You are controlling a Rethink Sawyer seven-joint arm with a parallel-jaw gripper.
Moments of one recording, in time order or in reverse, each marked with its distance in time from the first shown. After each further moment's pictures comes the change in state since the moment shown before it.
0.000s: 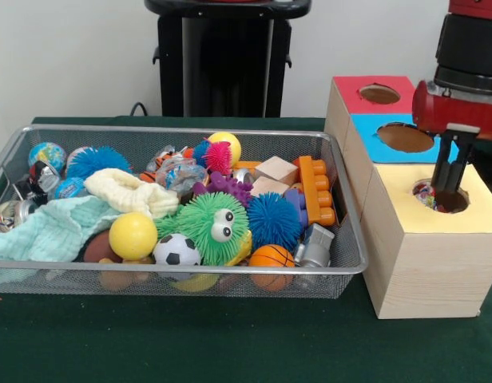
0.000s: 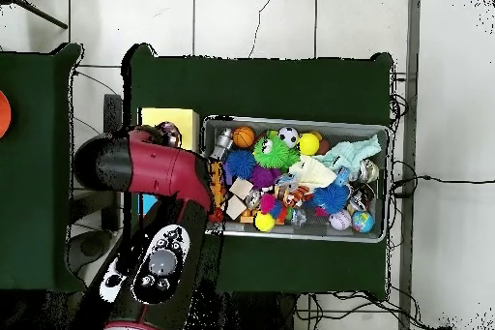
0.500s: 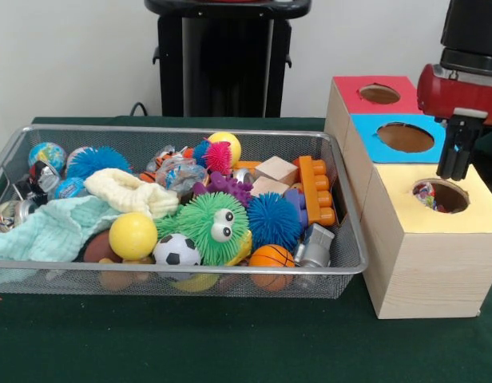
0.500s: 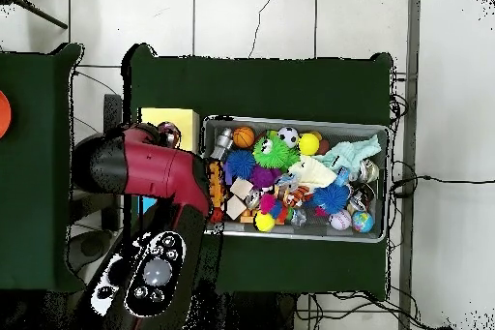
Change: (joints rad) arm 0.011 -0.024 -0.020 0.000 0.000 0.000 0.000
